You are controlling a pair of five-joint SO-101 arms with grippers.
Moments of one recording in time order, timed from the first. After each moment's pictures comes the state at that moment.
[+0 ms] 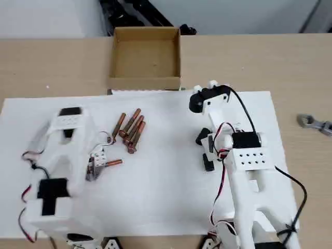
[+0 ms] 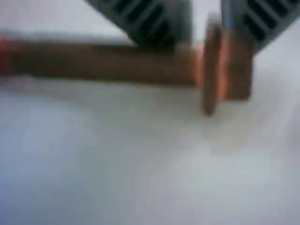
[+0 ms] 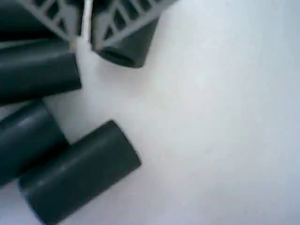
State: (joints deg) left arm -8.3 6.5 27.6 89.0 23.7; right arm -7.9 -29.5 43.6 61.5 15.7
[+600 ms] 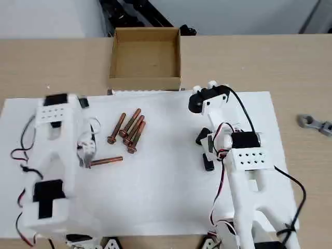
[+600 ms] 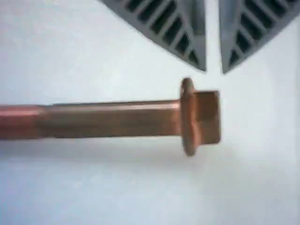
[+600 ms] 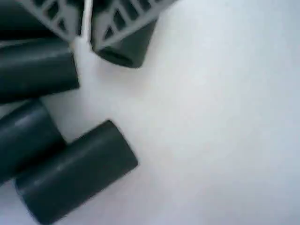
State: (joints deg) left arm -12.8 4.8 12.6 98.2 9.7; right arm -8.1 -29.5 43.6 61.5 15.7
